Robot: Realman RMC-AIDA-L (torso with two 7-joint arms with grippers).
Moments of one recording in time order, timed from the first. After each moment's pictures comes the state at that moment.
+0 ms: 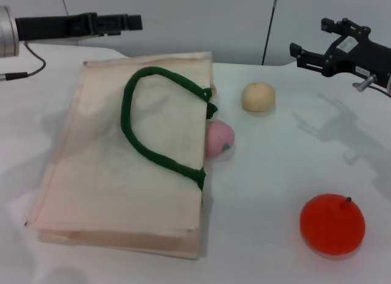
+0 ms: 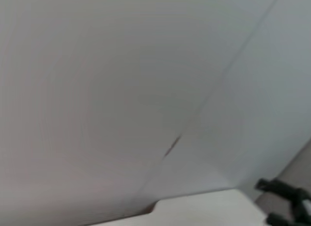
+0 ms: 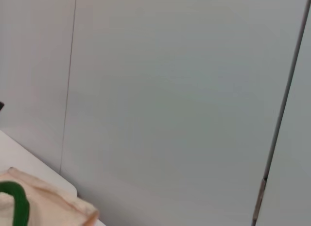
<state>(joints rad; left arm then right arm) -0.93 -1.82 2.86 -0.45 -0.40 1.55 -1.80 0.70 2.02 -0.95 -0.43 1.71 0.93 -2.18</state>
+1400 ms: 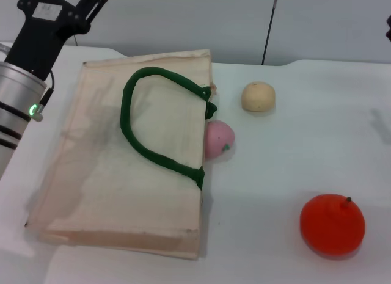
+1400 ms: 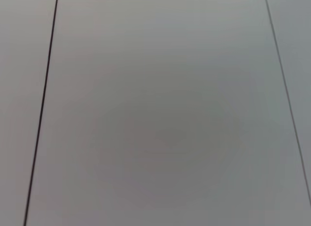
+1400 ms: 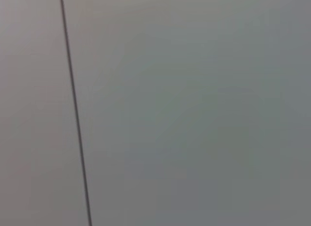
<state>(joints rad) -0.65 -2.03 2.85 0.03 -1.37 1.49 -0.37 0.64 2.04 -0.71 -0.02 2.39 1.21 -2.65</state>
